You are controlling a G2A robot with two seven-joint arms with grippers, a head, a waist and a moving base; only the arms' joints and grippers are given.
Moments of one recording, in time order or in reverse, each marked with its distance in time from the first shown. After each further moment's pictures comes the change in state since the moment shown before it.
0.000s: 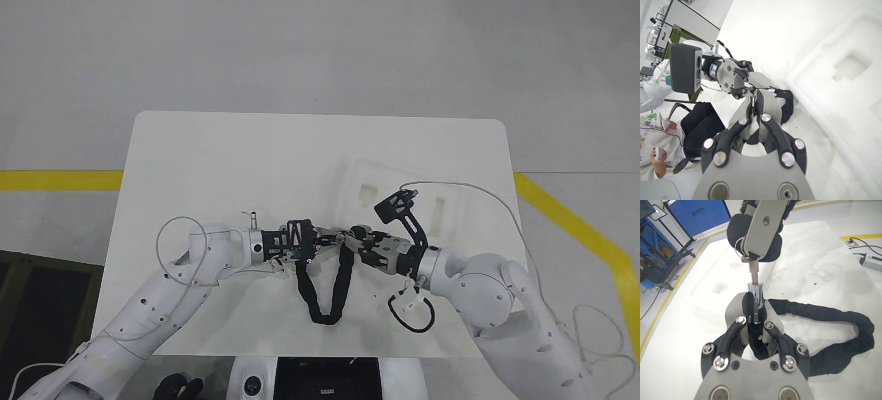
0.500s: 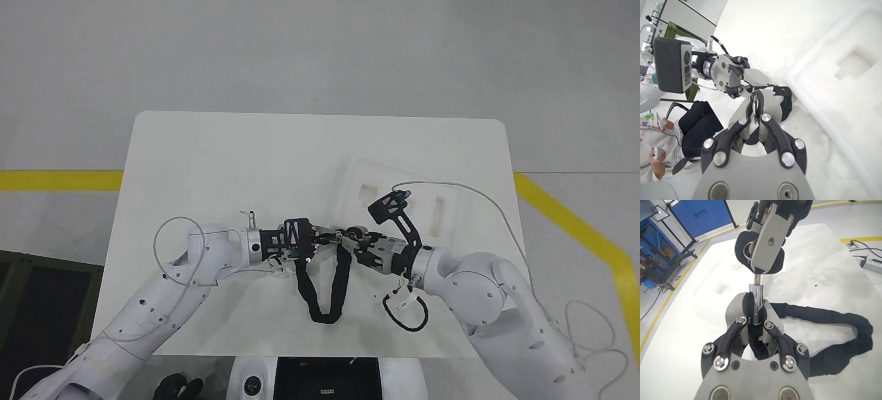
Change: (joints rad) left arm 0.010 -0.002 -0.018 -0.001 -0.004 0.000 0.017; right arm 0.023 -0.006 -0.036 0.020 -0.017 0.020 0.002
